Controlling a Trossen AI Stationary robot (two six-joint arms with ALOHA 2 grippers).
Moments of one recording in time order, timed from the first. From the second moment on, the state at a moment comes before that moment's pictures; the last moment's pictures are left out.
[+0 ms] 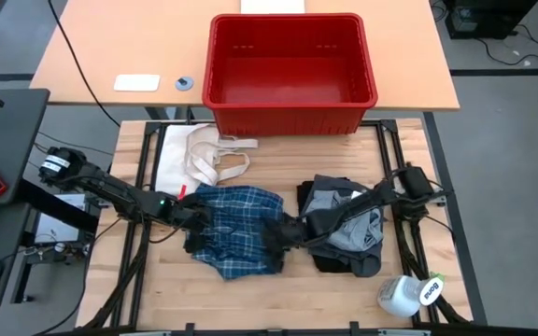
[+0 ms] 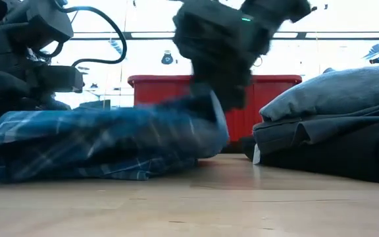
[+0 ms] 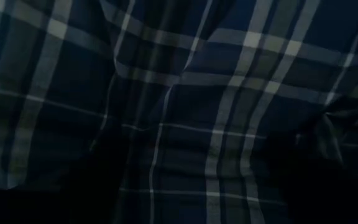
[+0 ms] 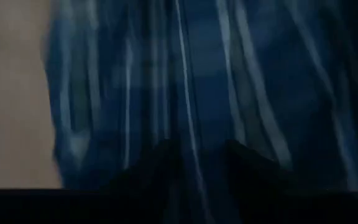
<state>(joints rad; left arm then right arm) -0.31 1.19 0.44 -0.40 -0.16 -0.48 0.29 1.98 1.31 -0.25 0.10 0.59</state>
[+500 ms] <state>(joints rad) -0.31 0.97 0.55 -0.58 -0.09 -0.45 0.32 1.77 1.35 -0.49 0.33 0.61</state>
